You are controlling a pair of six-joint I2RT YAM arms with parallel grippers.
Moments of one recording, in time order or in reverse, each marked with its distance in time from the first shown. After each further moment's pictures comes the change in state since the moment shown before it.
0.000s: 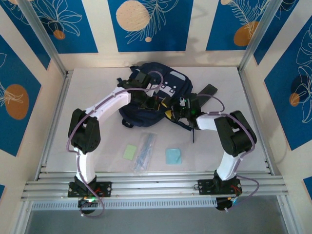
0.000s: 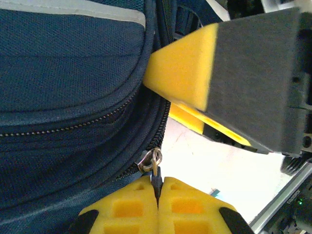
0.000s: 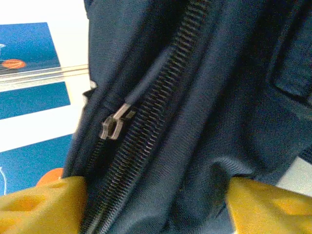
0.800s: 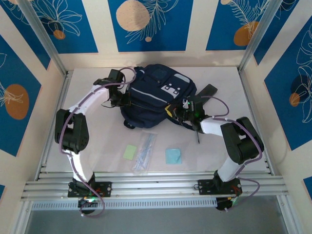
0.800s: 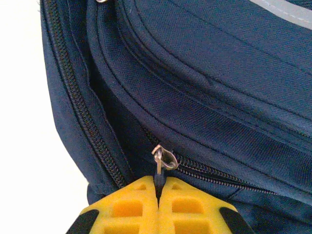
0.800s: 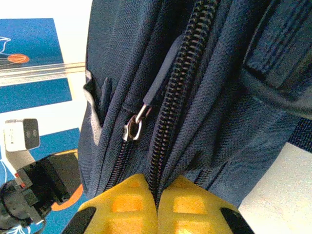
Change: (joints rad) left arm 0.290 -0.073 -0.138 -0.022 -0.227 0.130; right arm -0.030 -0.142 -0.080 -0.113 -0.001 -0.085
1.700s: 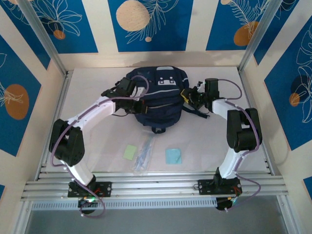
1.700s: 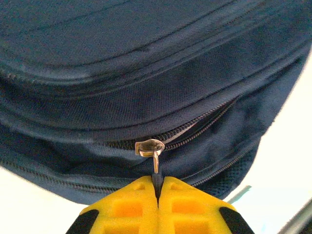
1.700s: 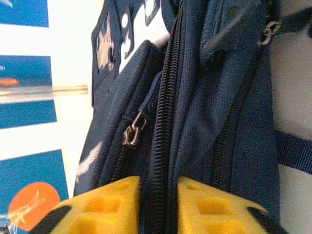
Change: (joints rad) left arm -0.215 -0.172 -0.191 0.209 0.185 -0.116; right arm -0.270 0.145 0.347 -0.361 -0.168 -0.338
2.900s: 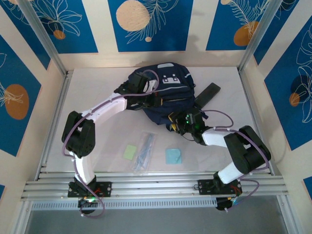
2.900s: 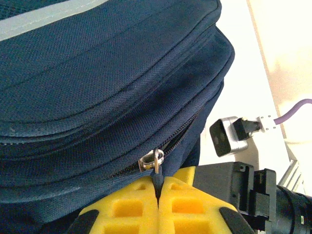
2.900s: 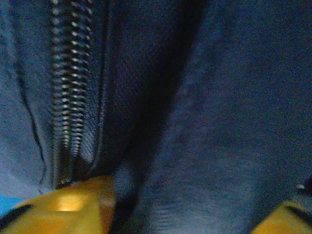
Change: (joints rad) left arm -0.064 0.151 0.123 0.215 0.101 -0.170; right arm 0.369 -0.270 -0.548 0.370 0.420 0.490
